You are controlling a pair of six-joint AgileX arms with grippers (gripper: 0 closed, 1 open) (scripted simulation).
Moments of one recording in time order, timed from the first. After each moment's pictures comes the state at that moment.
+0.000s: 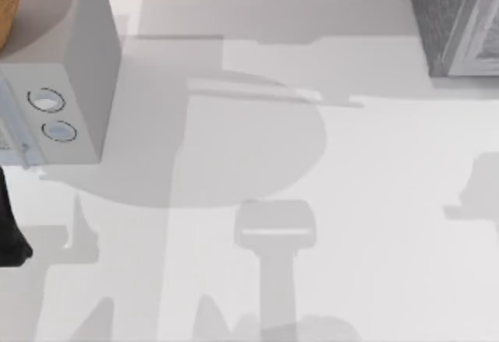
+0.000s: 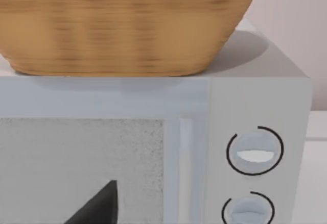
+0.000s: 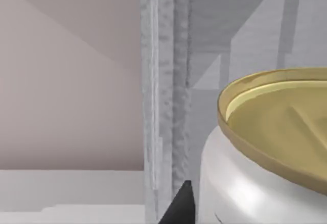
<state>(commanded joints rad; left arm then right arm) 0.00 0.00 0.00 0.00 0.00 0.00 0.05 0.33 0.44 -0.10 0.04 0.00</state>
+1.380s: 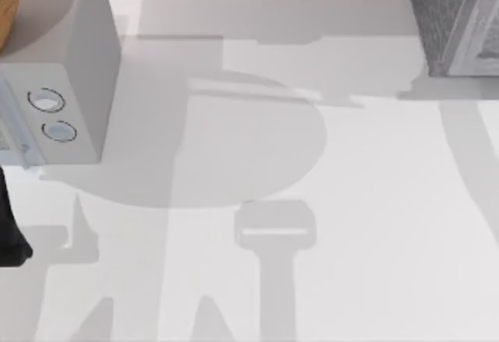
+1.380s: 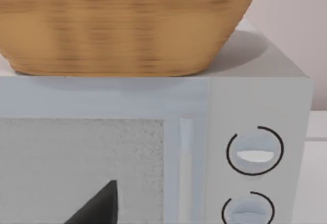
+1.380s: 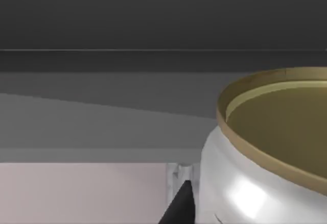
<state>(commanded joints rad) 0.00 0.00 0.00 0.00 0.00 0.00 0.15 1.10 1.43 -0.35 0.16 0.02</state>
